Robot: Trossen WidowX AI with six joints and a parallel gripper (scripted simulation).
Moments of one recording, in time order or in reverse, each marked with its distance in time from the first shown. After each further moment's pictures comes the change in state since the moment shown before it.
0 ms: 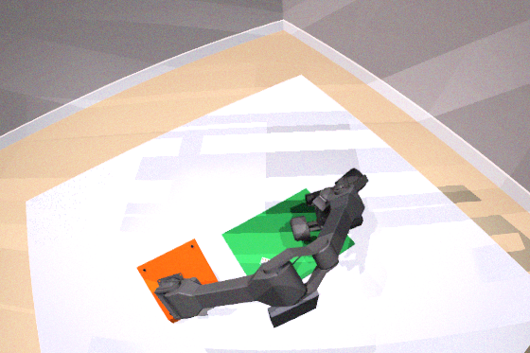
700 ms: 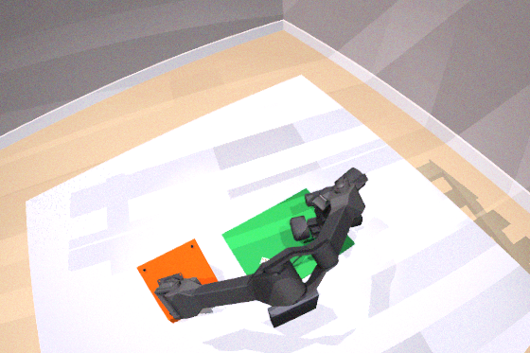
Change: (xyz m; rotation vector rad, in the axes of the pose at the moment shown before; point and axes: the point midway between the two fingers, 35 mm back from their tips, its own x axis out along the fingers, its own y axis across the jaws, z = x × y) arm -0.003 0.002 -0.001 -0.005 0.006 0.010
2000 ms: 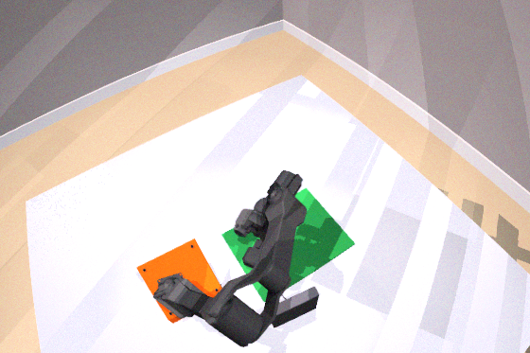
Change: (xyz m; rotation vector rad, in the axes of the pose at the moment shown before) arm -0.046 0.153 -0.024 -0.925 0.006 -0.006
